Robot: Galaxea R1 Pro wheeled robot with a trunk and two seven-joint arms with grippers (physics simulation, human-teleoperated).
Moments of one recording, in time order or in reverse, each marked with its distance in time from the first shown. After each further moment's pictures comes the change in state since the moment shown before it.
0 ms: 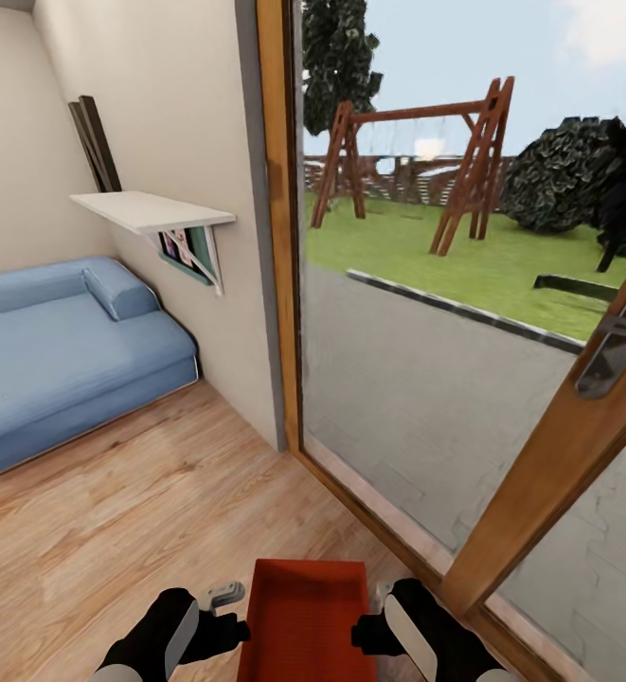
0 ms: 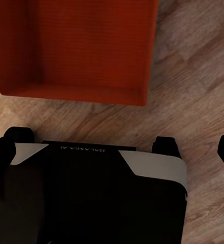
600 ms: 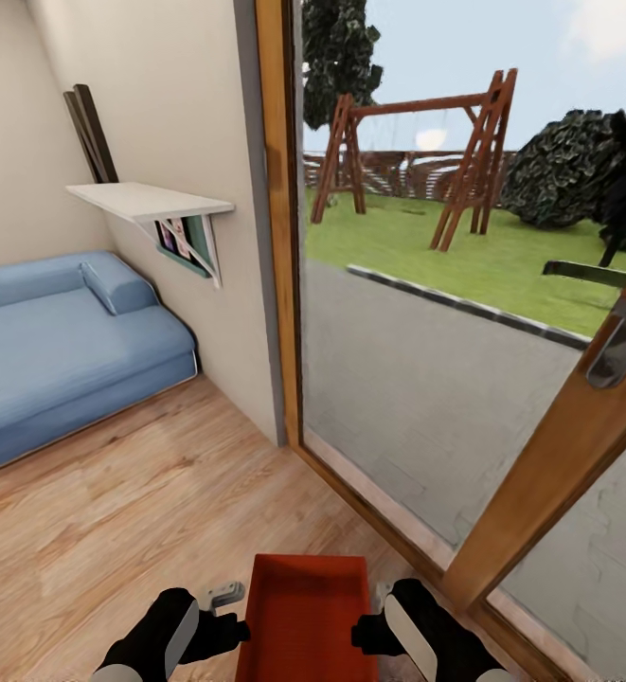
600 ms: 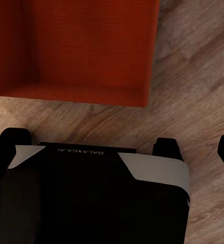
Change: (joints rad) left arm 0.000 0.000 -0.001 0.000 0.000 0.000 0.000; right arm 0.000 0.000 0.000 0.000 0.000 0.000 0.000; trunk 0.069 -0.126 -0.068
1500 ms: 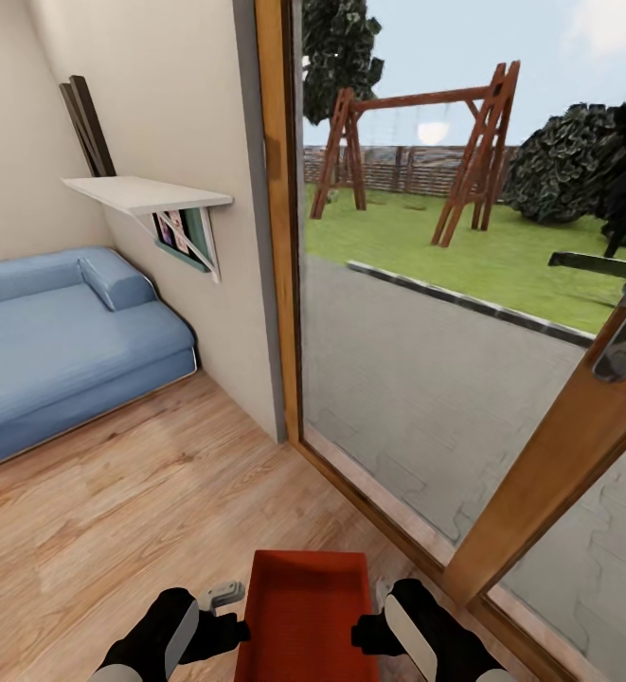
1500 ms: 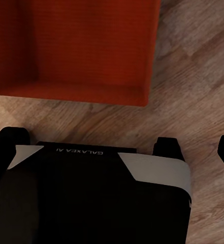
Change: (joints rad) left arm 0.000 0.000 0.001 0.000 0.000 0.000 0.000; right arm 0.000 0.000 0.000 0.000 0.000 0.000 0.000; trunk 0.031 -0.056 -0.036
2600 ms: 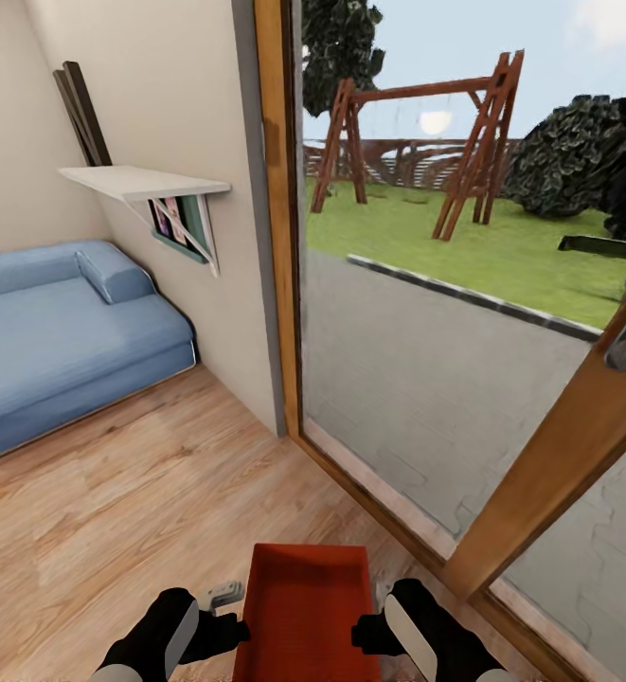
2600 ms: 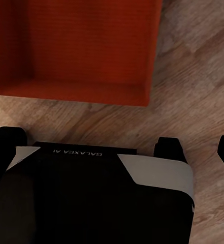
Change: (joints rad) left arm 0.000 0.000 0.000 0.000 -0.002 0.000 0.000; right arm 0.000 0.000 0.000 0.000 0.000 0.000 0.000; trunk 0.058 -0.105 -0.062
